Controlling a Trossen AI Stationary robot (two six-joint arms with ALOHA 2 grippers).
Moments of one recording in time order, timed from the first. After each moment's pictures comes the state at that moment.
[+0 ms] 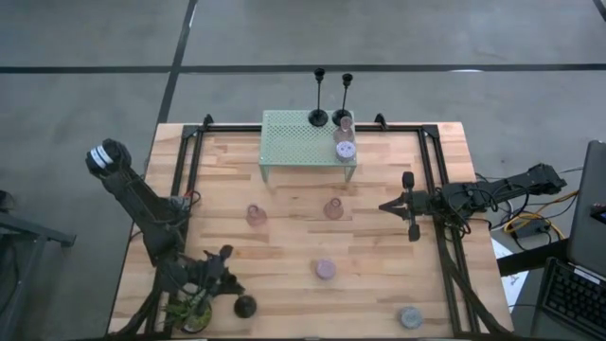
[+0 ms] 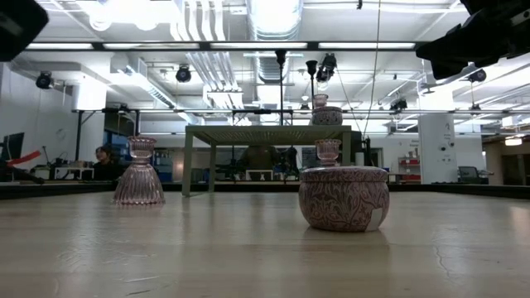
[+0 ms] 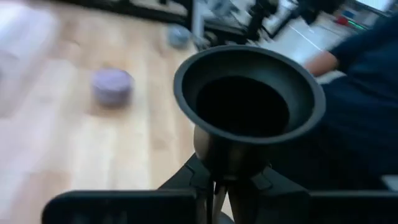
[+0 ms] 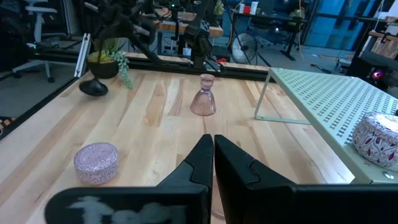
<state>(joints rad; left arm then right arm) -0.98 1.16 0.52 0.27 -0.59 -0.58 0.26 0.38 0.25 -0.05 0.26 -0.02</state>
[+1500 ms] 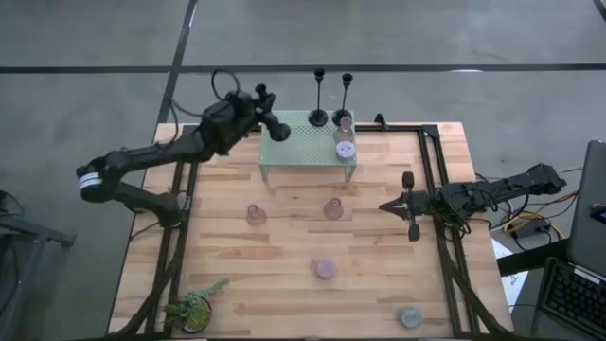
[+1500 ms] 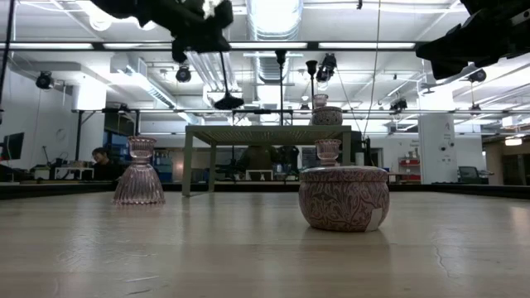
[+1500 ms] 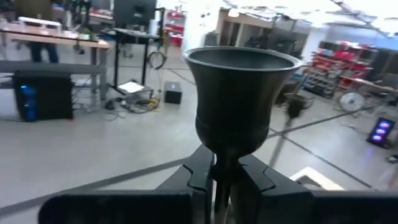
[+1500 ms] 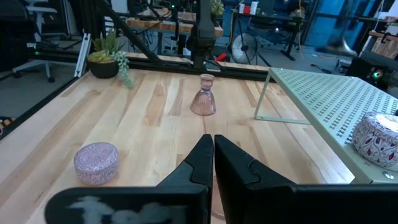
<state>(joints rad) 0.46 1.25 1.00 0.29 -0.45 -0.21 0.26 0.38 0.25 -0.05 0.26 -0.02</state>
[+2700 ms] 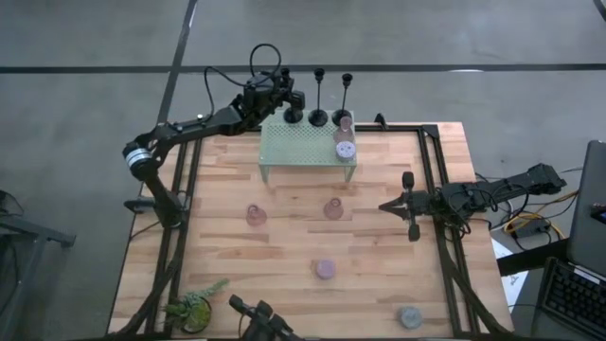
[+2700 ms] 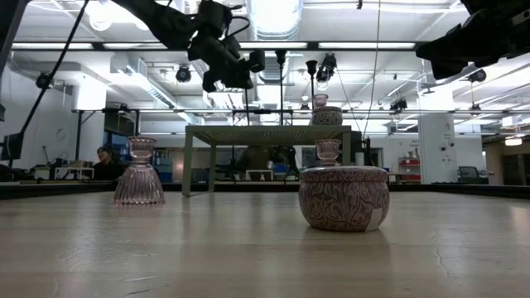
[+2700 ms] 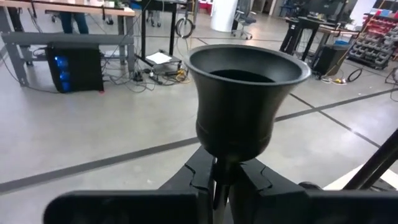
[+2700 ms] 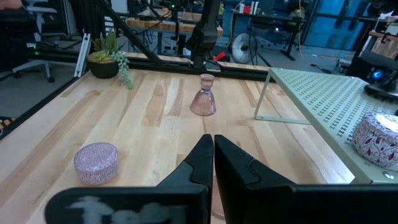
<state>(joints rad) 0.61 1.66 1.33 0.20 -0.41 -0.24 0.26 0.38 0.25 -0.05 0.26 -0.02</state>
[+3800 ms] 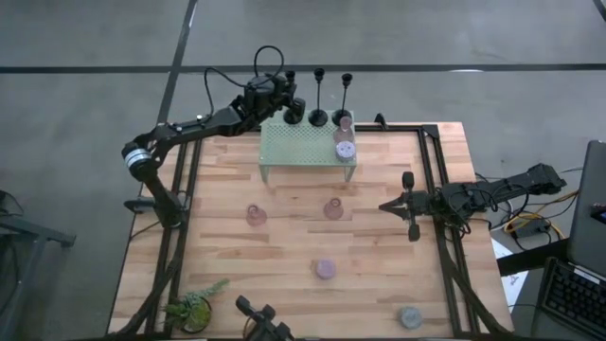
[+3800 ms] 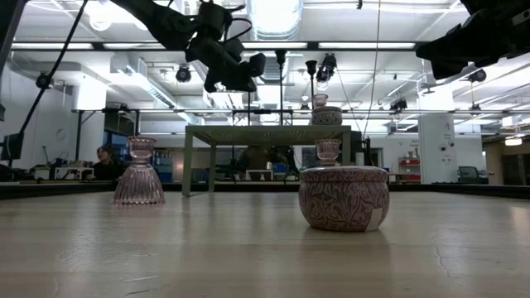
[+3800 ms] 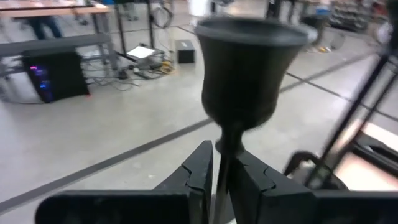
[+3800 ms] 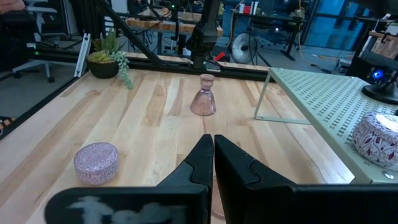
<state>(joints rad) 0.60 1.65 1.32 0.16 -0.32 -0.12 0.26 0.38 0.25 -0.05 0.26 -0.02</state>
